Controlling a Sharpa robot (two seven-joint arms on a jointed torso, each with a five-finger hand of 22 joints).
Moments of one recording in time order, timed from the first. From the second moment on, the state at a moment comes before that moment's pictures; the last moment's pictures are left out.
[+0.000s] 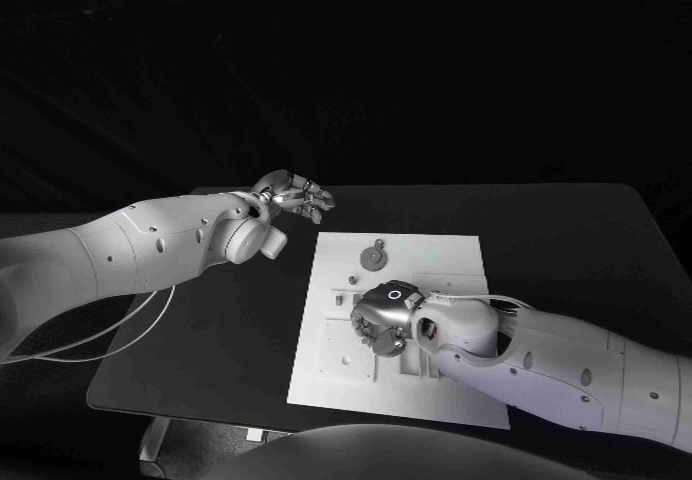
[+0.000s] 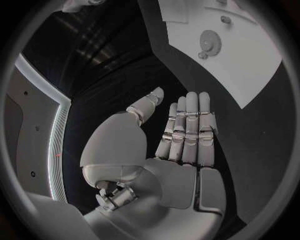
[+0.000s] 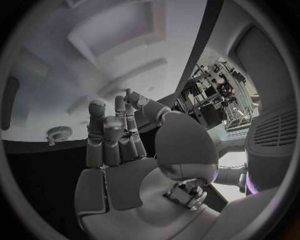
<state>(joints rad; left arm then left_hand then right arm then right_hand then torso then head) 1.21 -0.74 -0.15 1.15 -0.33 -0.24 0.19 1.11 -0.12 0.50 -0.28 0.05 0.91 0.16 0.27 0.53 1.16 0.12 0.10 0.29 1.02 0.04 0.75 0.41 0.02 1.02 -0.06 0.21 1.09 1.03 -0.50 -0.18 1.47 -1.87 -0.12 -0.10 1.18 -0.08 0.76 -0.29 0.08 1.00 0.11 0.38 0.52 1.17 0.04 0.32 0.24 1.23 -0.06 1.41 0.67 0.22 1.13 0.01 0.82 1.31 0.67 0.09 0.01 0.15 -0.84</state>
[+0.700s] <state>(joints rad) 1.21 -0.74 -0.15 1.15 -0.33 -0.24 0.18 1.11 -0.12 0.50 -0.28 0.05 0.91 0.17 0.27 0.53 1.16 0.12 0.10 0.29 1.02 0.04 0.75 0.42 0.03 1.02 -0.06 0.21 1.09 1.03 -0.48 -0.20 1.46 -1.87 -0.10 -0.10 1.17 -0.08 0.76 -0.29 0.08 0.98 0.13 0.36 0.52 1.17 0.04 0.31 0.26 1.23 -0.06 1.40 0.68 0.22 1.12 0.01 0.82 1.31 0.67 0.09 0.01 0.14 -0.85</state>
